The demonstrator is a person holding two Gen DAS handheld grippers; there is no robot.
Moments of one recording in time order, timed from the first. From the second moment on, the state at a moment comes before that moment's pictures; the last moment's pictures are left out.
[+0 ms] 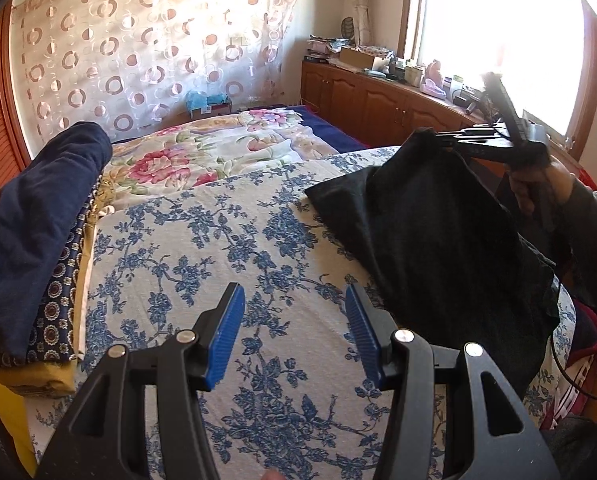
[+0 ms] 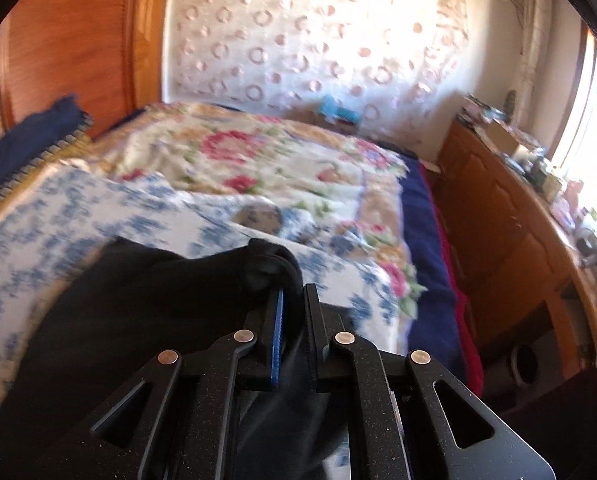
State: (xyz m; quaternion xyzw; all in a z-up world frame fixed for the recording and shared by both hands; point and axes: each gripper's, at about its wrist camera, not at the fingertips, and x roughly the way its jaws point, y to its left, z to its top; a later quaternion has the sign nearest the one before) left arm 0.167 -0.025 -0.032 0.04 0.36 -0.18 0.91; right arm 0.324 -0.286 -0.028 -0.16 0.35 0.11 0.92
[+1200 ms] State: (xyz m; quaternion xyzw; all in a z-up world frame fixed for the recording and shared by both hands) left arm 0.106 -0.115 -0.047 0.05 0.38 -0.24 0.89; right arm 0.097 -0.320 -0.049 -0.10 0.37 0.19 0.90
